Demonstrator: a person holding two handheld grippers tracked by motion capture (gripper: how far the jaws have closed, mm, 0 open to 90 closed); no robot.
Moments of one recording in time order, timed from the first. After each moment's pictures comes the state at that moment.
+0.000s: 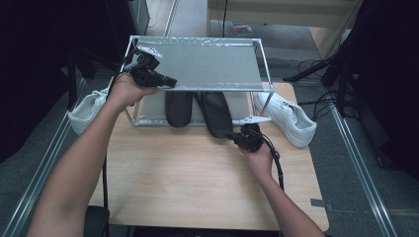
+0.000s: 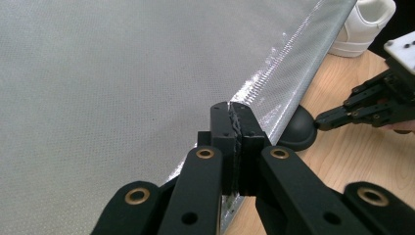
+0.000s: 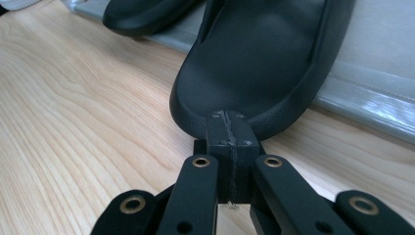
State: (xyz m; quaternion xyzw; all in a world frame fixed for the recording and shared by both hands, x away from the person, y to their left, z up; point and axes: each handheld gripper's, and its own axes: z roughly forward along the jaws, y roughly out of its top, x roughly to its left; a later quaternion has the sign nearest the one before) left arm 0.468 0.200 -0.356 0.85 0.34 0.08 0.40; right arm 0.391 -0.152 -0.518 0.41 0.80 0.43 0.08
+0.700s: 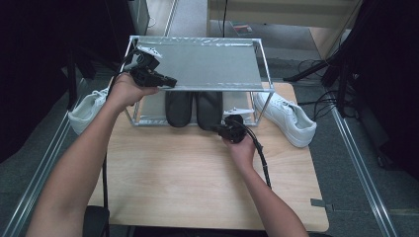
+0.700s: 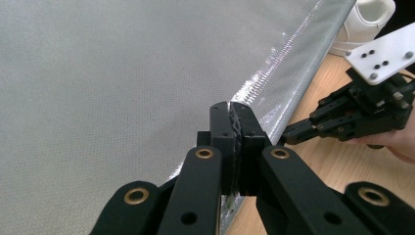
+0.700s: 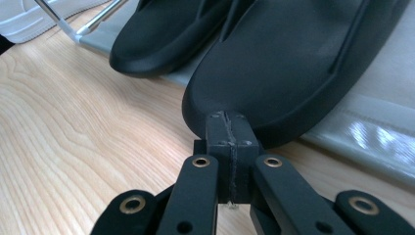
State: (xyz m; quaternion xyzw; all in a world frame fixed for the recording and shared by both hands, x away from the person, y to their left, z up) left arm 0.469 0.200 -0.356 0.85 0.33 0.08 0.40; right arm 0.418 -0.103 -0.523 0.43 0.78 0.45 0.06
